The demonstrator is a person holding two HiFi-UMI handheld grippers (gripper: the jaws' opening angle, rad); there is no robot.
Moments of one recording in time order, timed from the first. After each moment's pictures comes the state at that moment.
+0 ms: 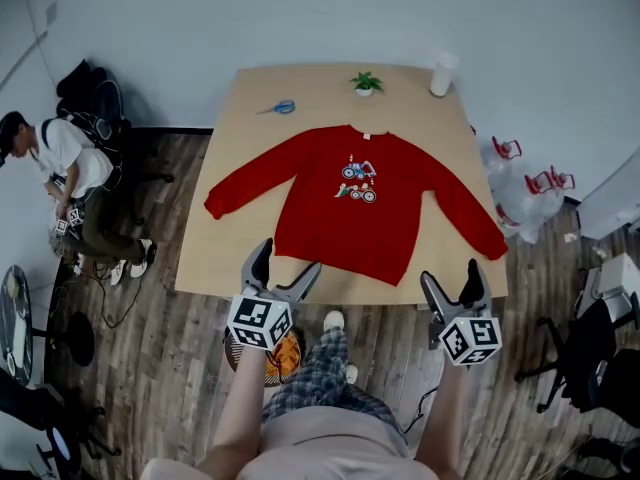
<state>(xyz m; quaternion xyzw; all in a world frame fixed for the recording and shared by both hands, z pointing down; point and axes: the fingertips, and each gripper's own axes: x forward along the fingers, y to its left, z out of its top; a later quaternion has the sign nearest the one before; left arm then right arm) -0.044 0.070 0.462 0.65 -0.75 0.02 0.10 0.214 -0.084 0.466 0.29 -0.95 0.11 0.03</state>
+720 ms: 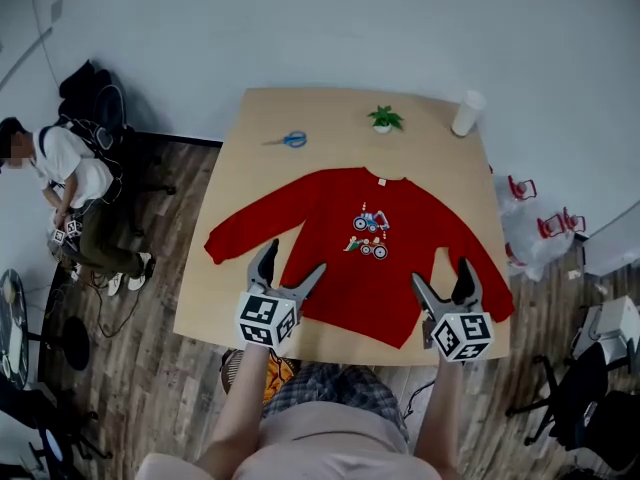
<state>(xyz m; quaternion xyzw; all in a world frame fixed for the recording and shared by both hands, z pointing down) -0.149 -0.040 0.460 0.64 -0.76 0.02 0.10 0.073 -0.193 0.458 0.24 -0.96 0.10 0.06</state>
